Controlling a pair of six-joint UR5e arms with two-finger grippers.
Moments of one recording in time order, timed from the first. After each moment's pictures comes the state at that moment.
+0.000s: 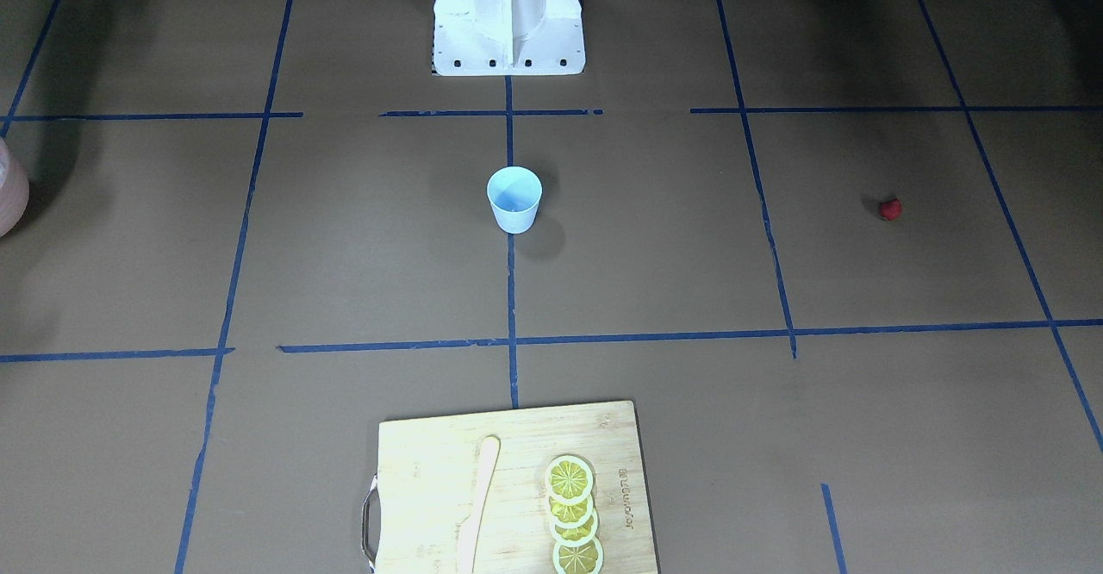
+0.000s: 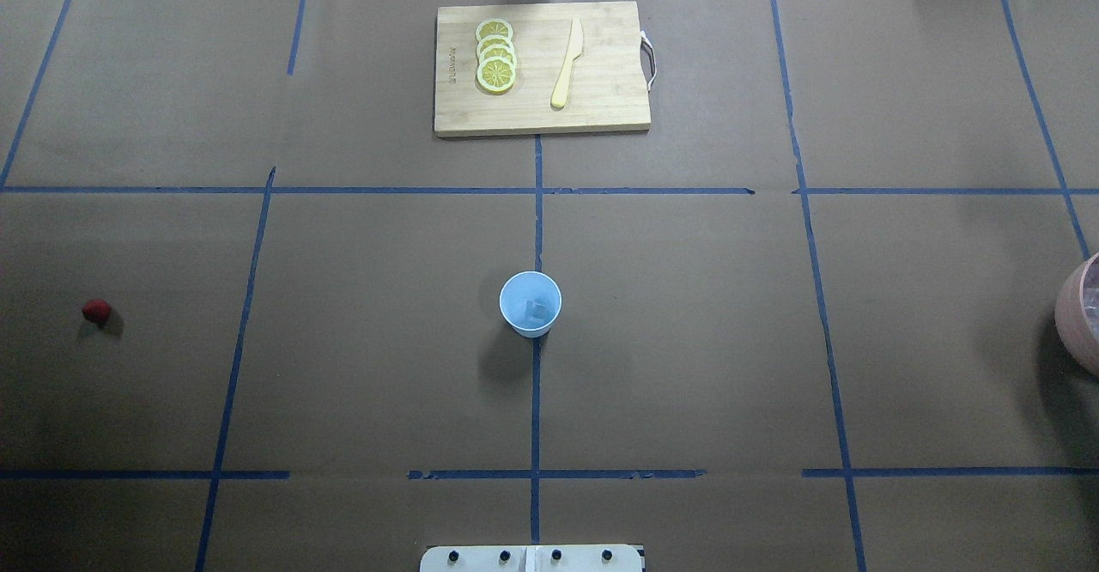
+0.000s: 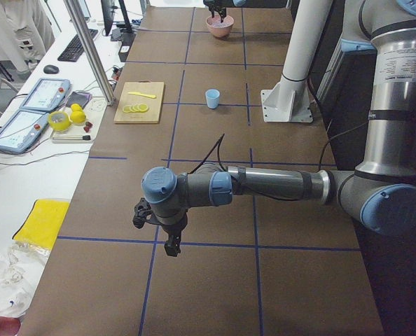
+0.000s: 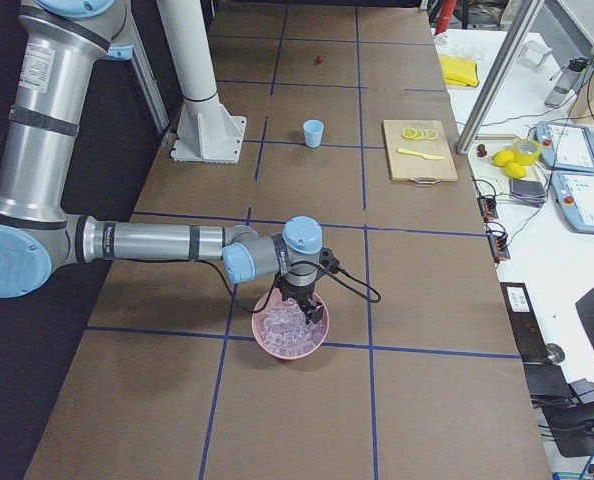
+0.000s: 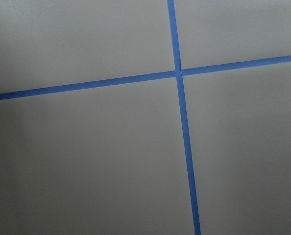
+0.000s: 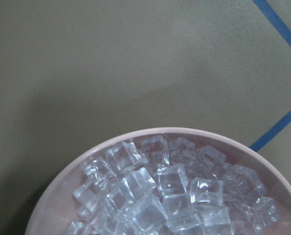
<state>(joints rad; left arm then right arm) -1.61 -1.59 -1.61 -1.41 -2.34 0.23 1.23 -1.84 1.78 -1.28 2.22 -0.42</state>
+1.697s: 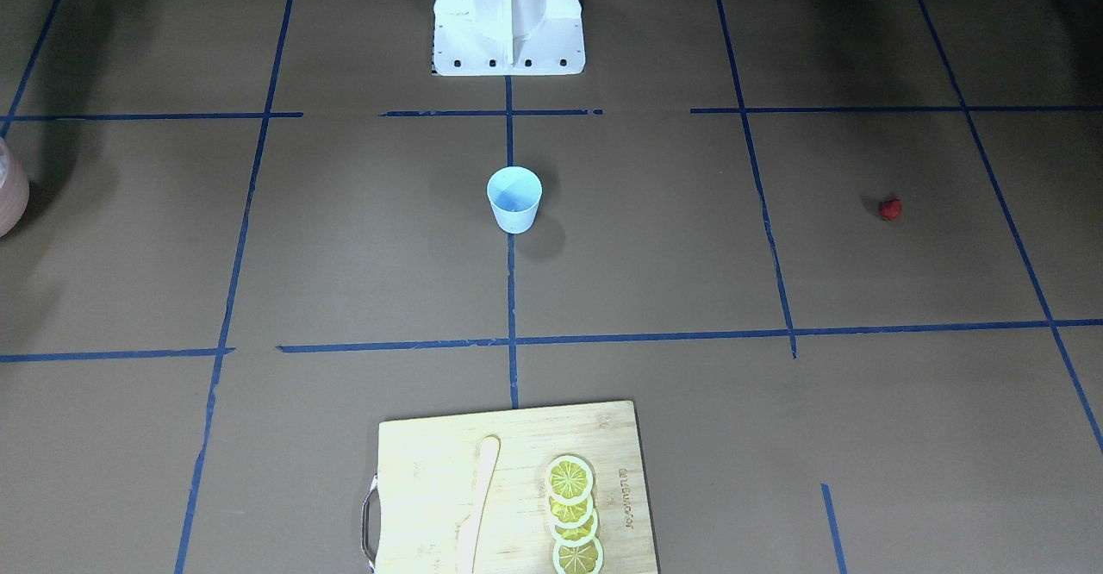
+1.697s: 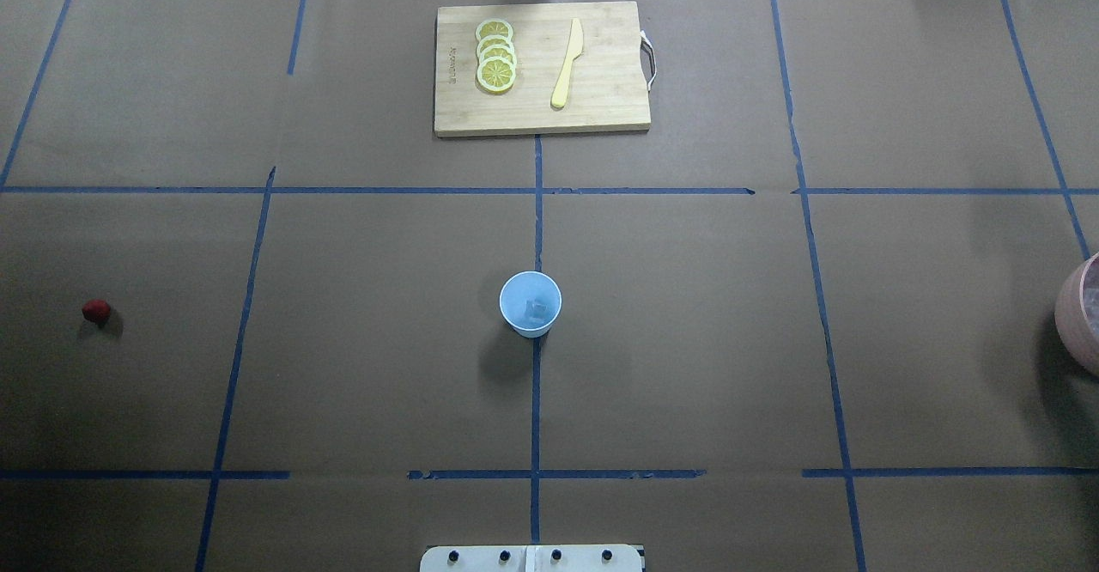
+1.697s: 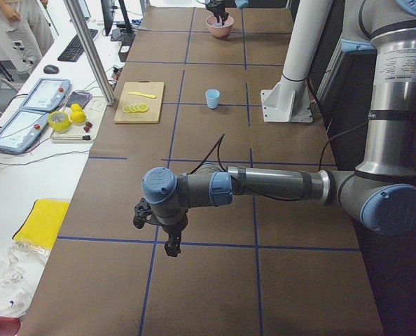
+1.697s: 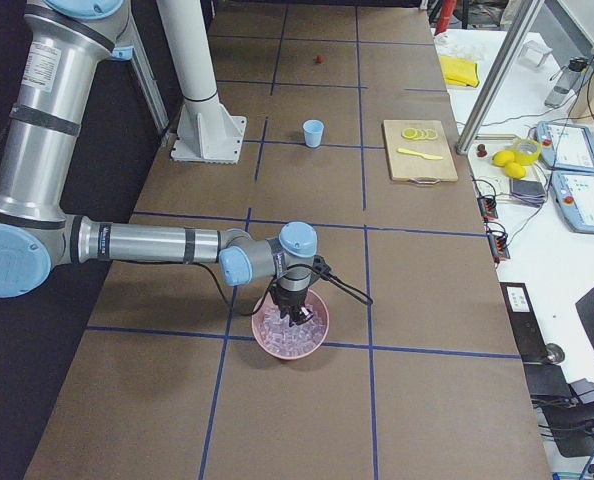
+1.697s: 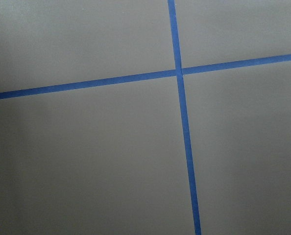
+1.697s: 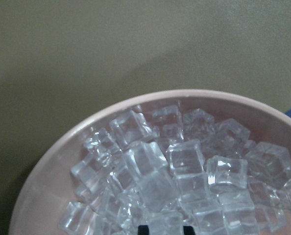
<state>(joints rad) -1.60 -1.59 -1.61 -1.42 -2.34 0.23 1.18 -1.86 1.77 -1.29 2.16 -0.43</state>
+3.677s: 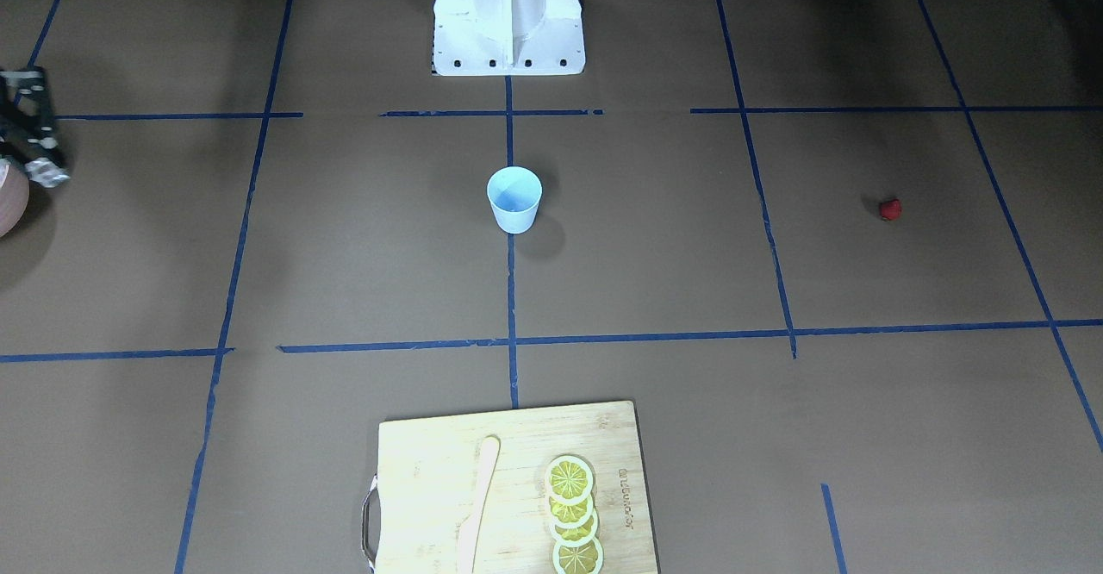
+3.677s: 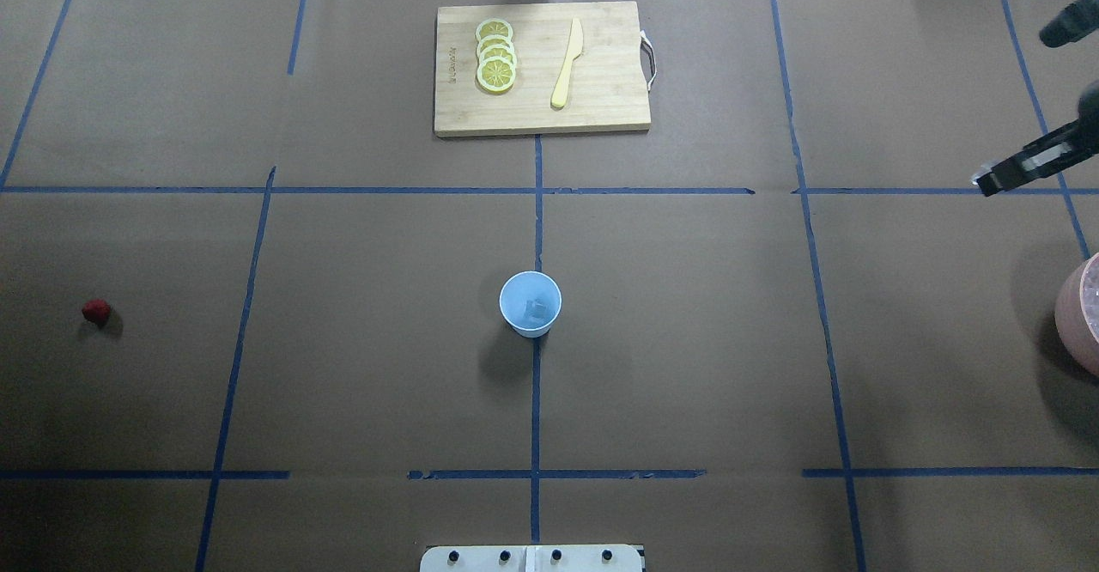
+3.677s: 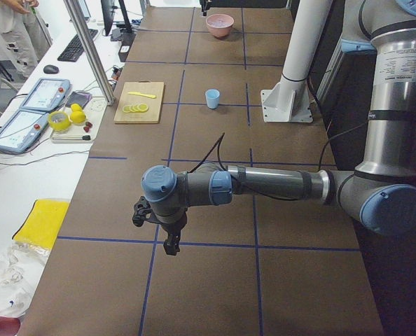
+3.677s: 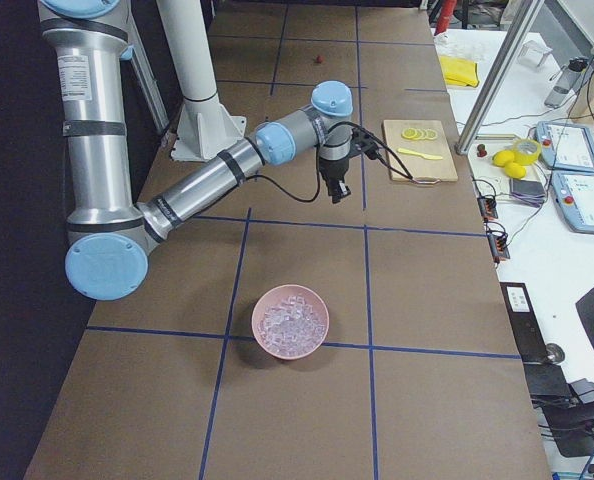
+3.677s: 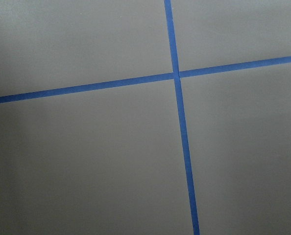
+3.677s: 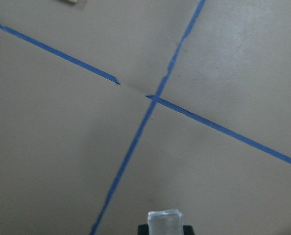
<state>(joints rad) -1.60 -1.59 -1.62 -1.42 -2.34 0.23 1.12 -1.46 2.15 -1.68 2.26 0.30</state>
